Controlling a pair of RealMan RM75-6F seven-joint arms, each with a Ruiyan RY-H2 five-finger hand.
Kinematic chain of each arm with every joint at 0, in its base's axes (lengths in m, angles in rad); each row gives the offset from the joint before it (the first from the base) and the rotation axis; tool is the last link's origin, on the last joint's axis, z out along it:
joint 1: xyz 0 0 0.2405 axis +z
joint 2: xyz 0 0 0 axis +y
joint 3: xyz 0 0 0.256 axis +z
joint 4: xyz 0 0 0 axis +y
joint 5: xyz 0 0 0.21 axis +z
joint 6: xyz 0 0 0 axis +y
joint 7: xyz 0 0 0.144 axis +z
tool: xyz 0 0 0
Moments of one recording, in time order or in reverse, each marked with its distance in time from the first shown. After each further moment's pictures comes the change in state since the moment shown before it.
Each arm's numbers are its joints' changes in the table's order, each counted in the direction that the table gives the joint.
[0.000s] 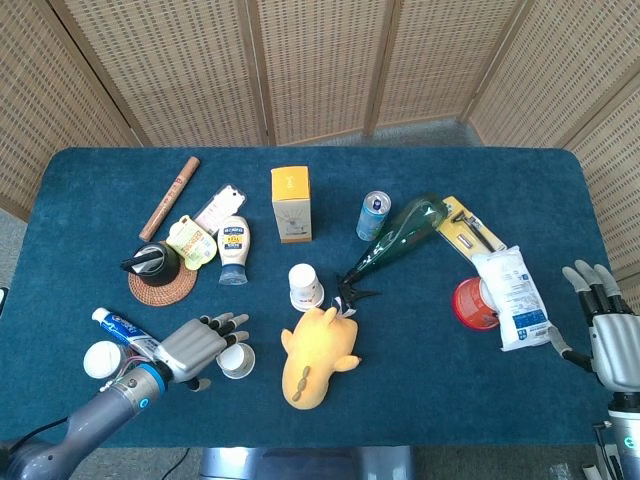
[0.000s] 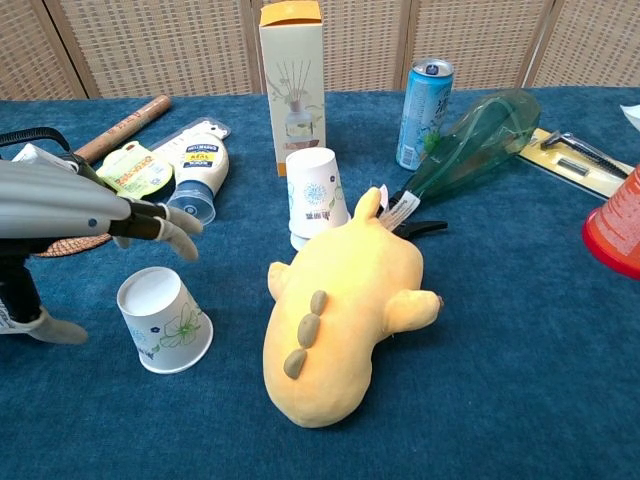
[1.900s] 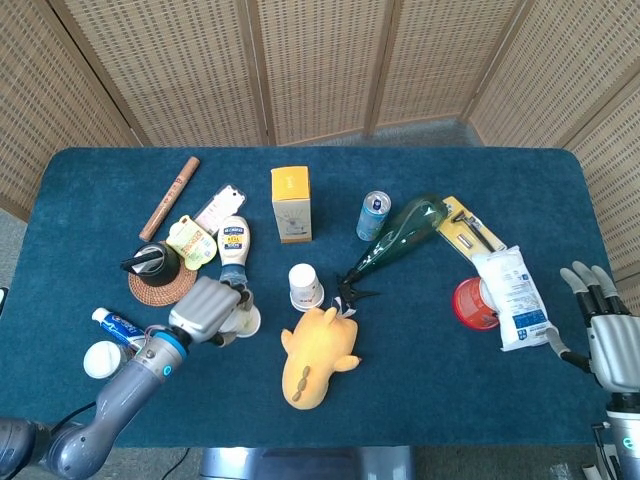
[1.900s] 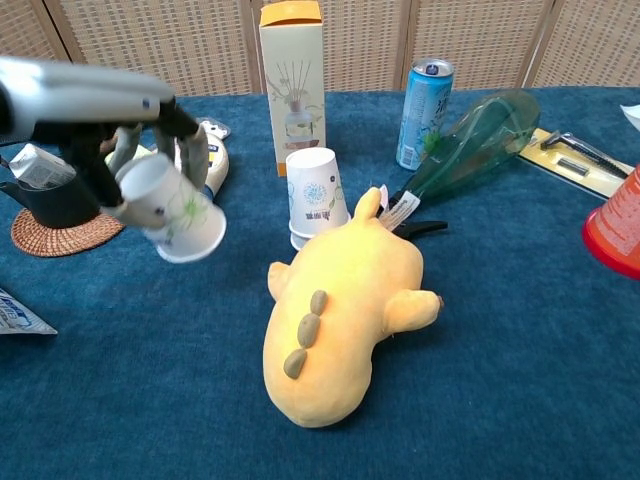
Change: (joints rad) left arm -0.065 -0.094 -0.151 0.023 -0.166 0.237 -0.004; right arm 0.001 -0.004 -0.006 0.001 -0.005 -0.006 0.004
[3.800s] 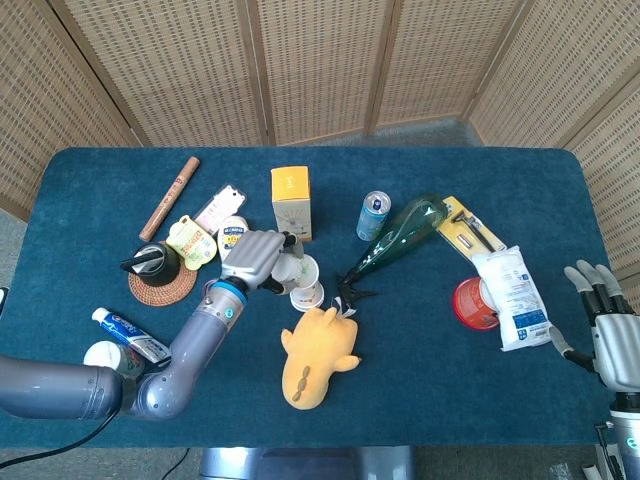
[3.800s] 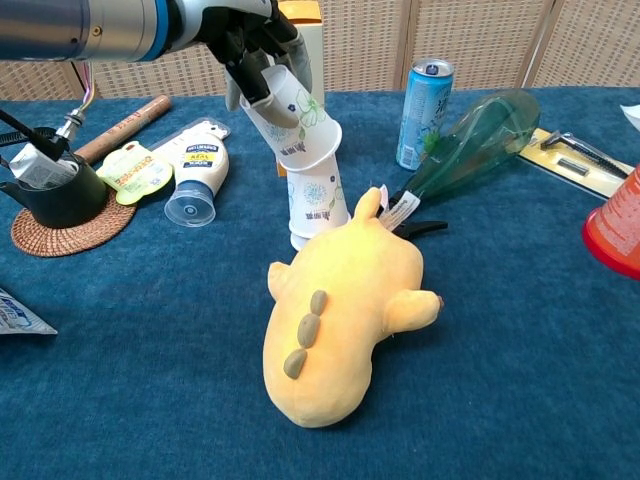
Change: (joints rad) left arm -0.238 -0.211 -0.276 0.226 -0.440 0.018 -0.062; right arm -0.002 0.009 0.006 0.000 0.006 0.004 0.023
